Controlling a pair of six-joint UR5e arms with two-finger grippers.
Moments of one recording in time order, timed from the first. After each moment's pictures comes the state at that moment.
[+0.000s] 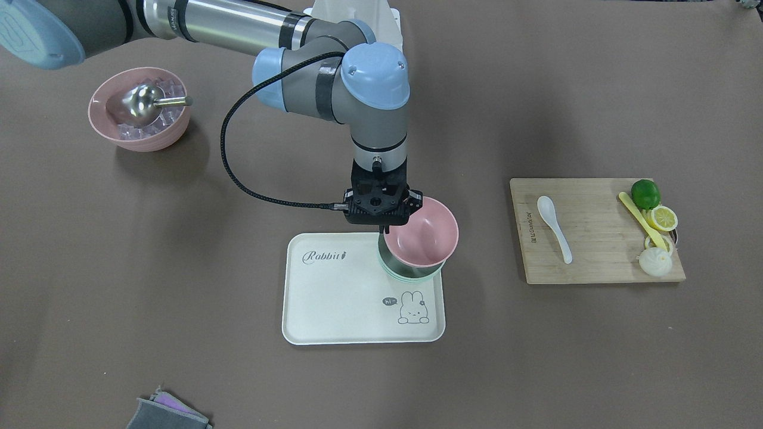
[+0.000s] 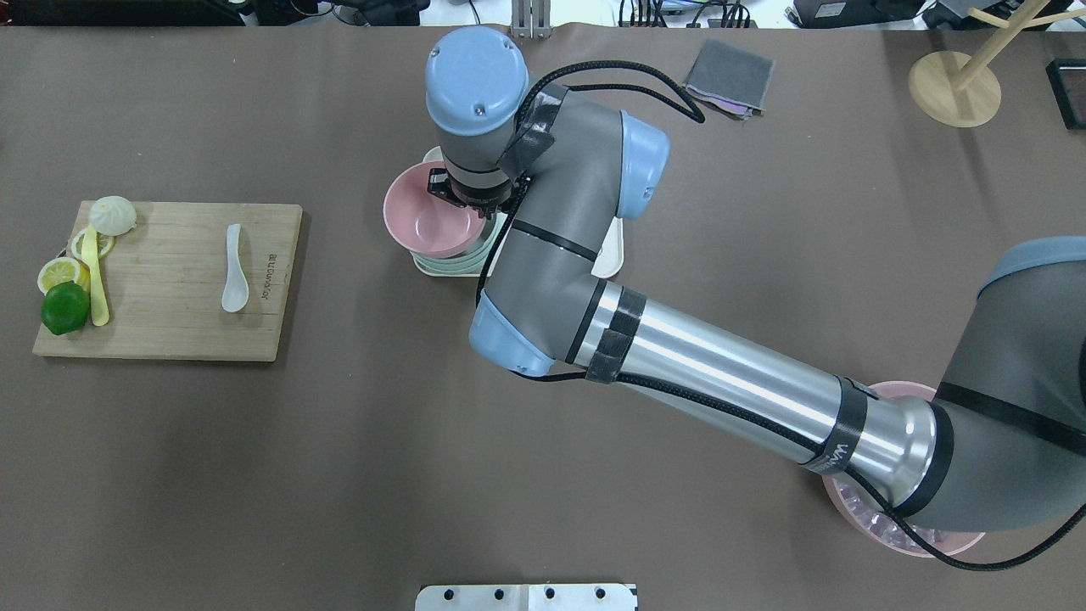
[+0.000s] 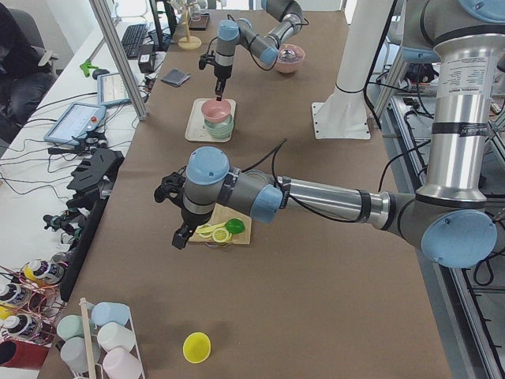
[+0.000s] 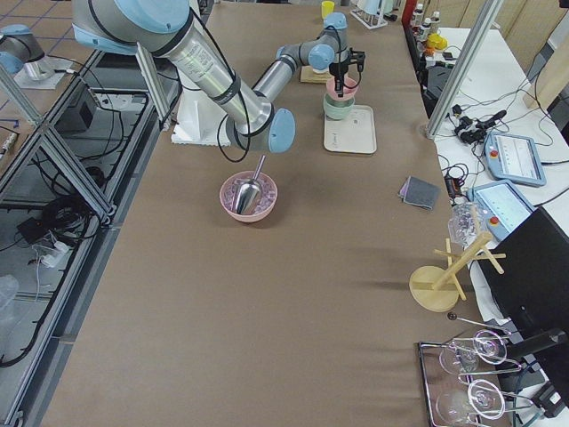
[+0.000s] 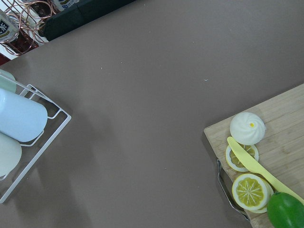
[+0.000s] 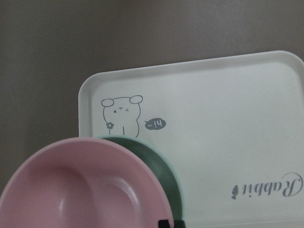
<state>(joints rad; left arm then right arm) -1.59 -1.57 -1.70 -1.85 -2.33 0.17 0.59 -0.51 1.27 -1.50 1.79 1.29</state>
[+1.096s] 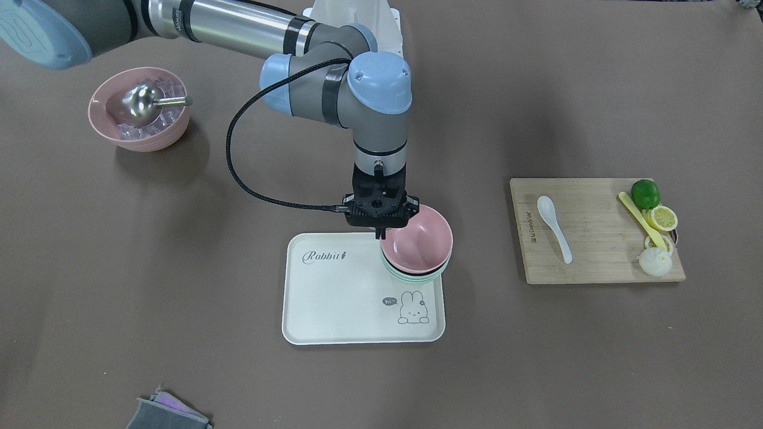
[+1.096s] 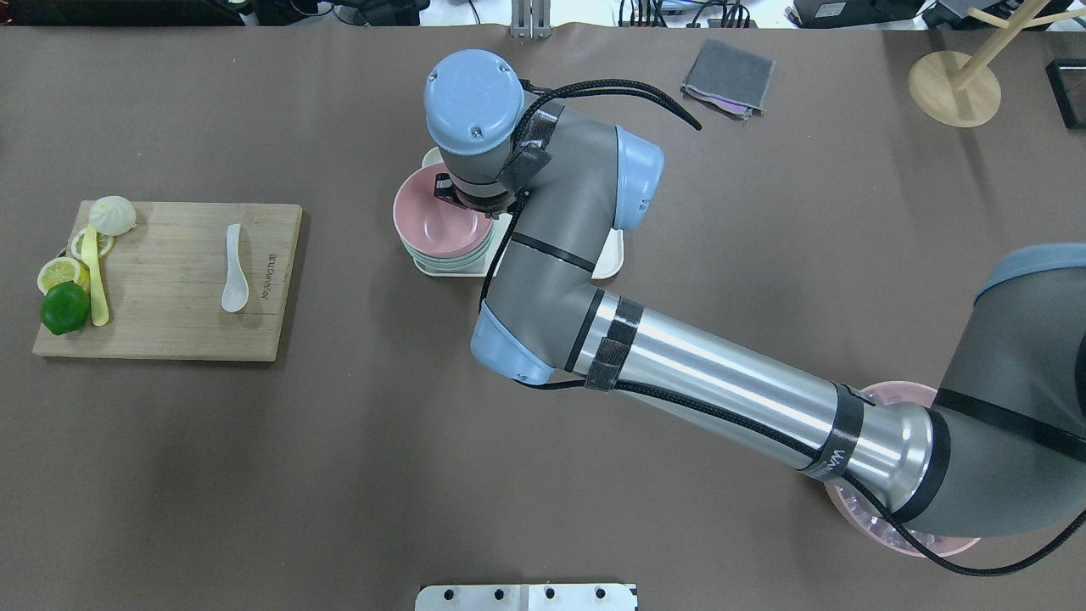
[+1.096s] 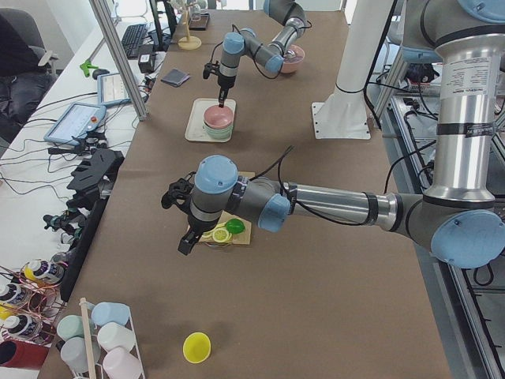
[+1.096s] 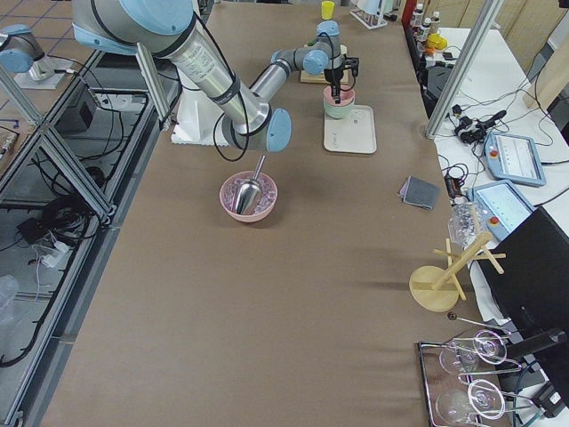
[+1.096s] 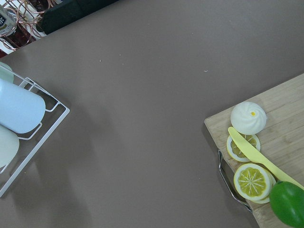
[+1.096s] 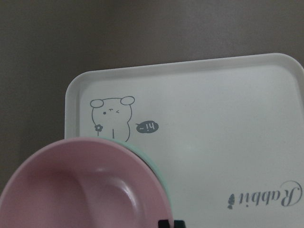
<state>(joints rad) -1.59 -1.54 -1.70 -1.88 -2.33 0.17 0.58 -0.51 1.25 -1.49 1.74 1.28</state>
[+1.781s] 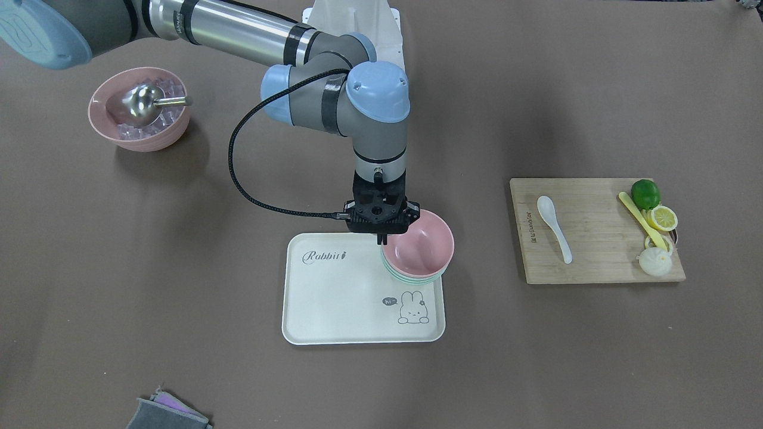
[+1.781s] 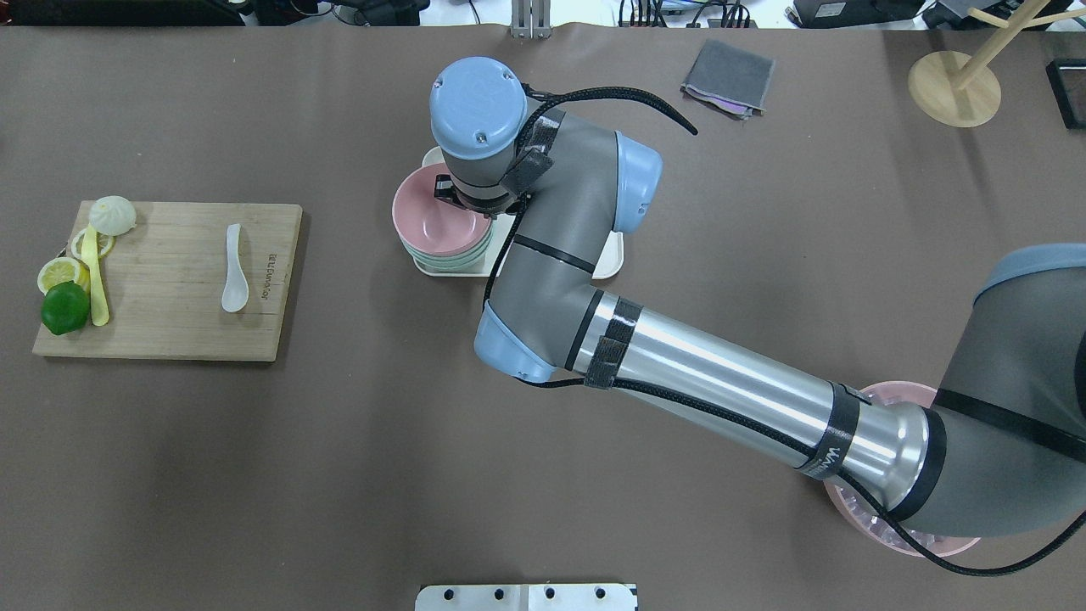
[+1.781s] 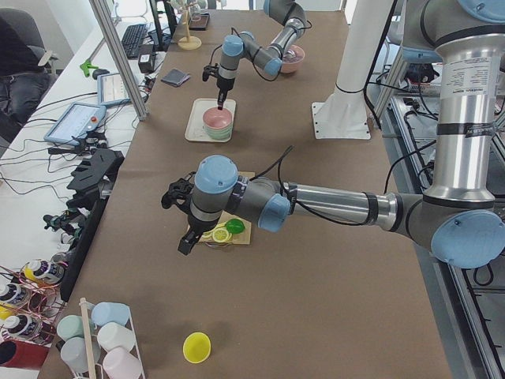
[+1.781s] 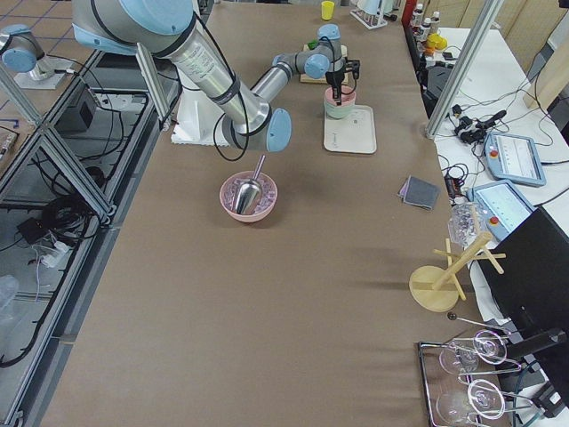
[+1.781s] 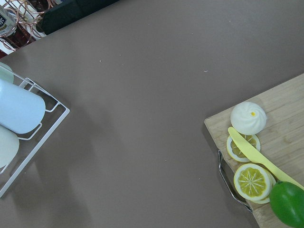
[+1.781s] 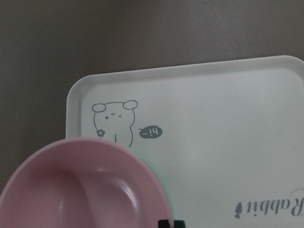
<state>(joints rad) -1.59 -1.54 -1.70 -1.88 -2.33 0.17 0.58 -0.51 1.21 -1.44 1.74 1.28</state>
